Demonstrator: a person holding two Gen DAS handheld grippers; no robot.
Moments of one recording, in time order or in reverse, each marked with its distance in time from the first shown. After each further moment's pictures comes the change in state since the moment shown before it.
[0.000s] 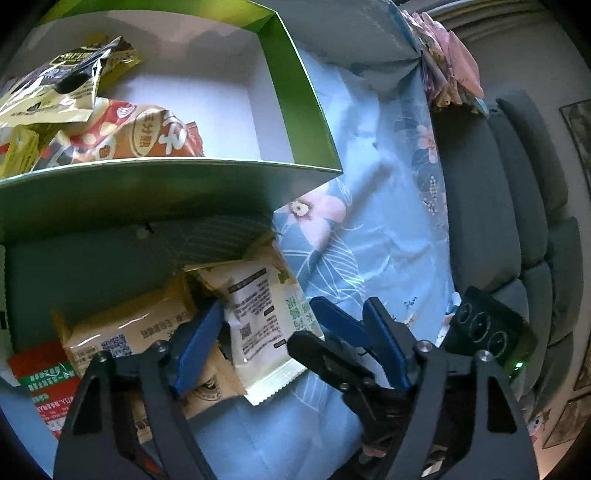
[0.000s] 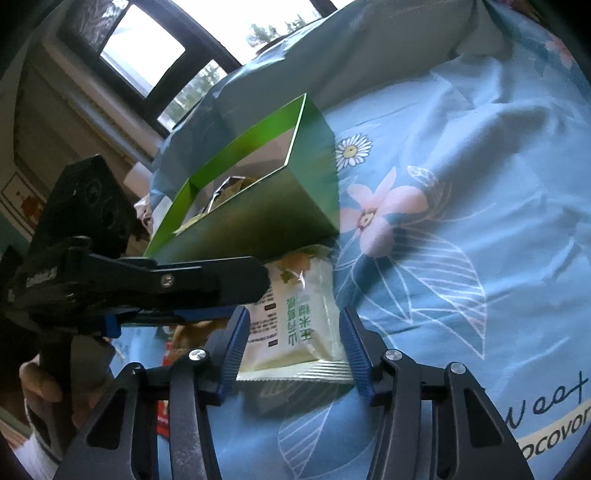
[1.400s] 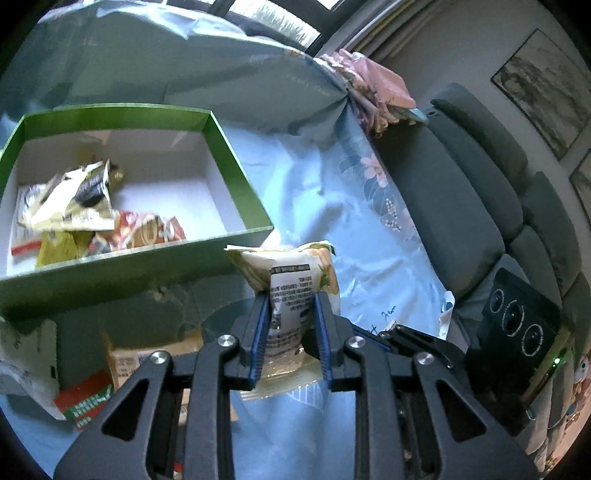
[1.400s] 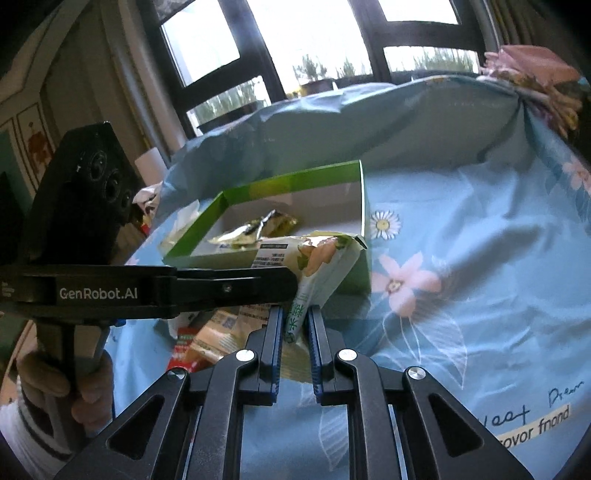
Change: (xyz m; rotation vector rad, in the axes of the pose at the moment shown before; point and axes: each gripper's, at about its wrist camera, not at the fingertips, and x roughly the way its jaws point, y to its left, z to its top) left arm -0.053 -0.026 -0.025 0.280 -0.264 -0.036; right arm -0.042 0.077 -0.001 -0.279 -0.171 -0.122
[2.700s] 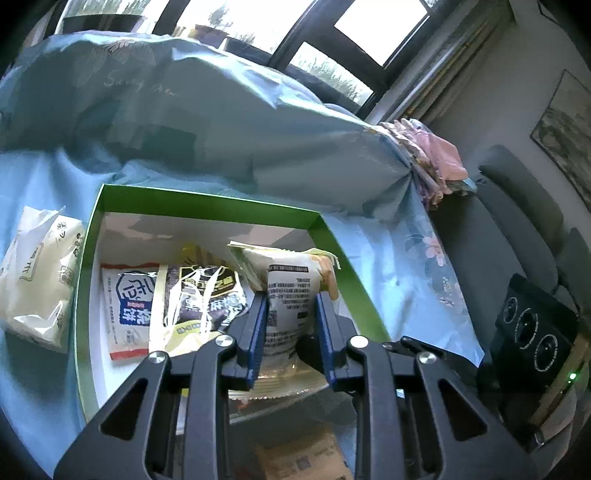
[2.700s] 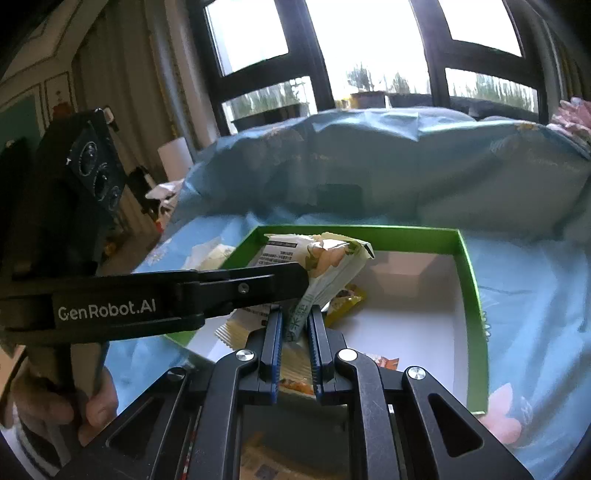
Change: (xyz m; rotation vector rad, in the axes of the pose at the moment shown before) left arm -0.040 0.096 0.067 -0.078 -0.199 0.156; right arm 0.110 0.054 0.074 -0.147 0.005 0.066
